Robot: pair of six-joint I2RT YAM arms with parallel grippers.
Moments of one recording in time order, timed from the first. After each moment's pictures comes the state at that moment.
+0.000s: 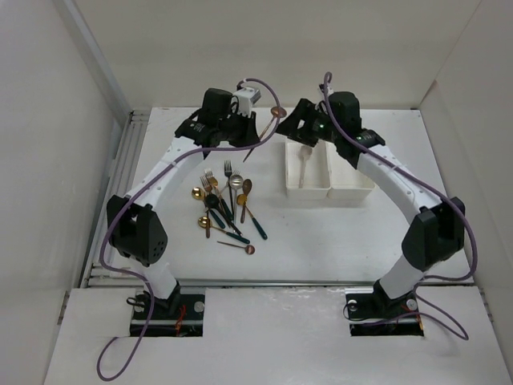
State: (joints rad) left arm -0.44 1.71 1.65 -0.55 0.36 -0.09; right arm 0.41 1.63 1.50 -0.24 -0.35 0.73
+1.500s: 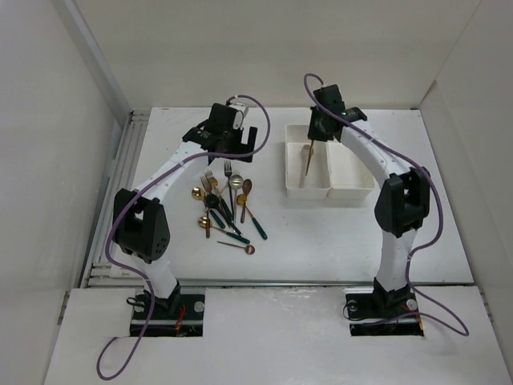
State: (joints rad) left arm -0.44 1.74 1.54 -0.59 0.01 -0.15; right arm 0.36 1.98 1.89 -0.67 0.14 0.46
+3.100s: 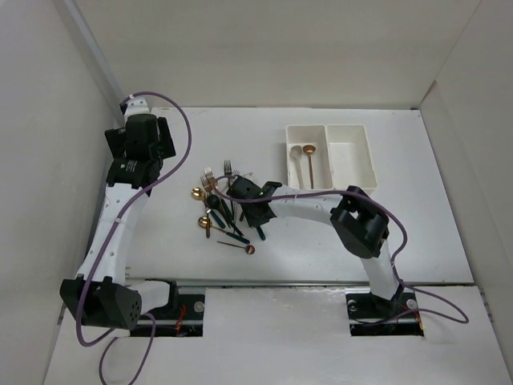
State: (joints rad) left arm -0.11 1.21 1.28 -0.60 -0.51 -0.15; right arm 0.98 2.08 1.53 -0.65 0.26 0.53
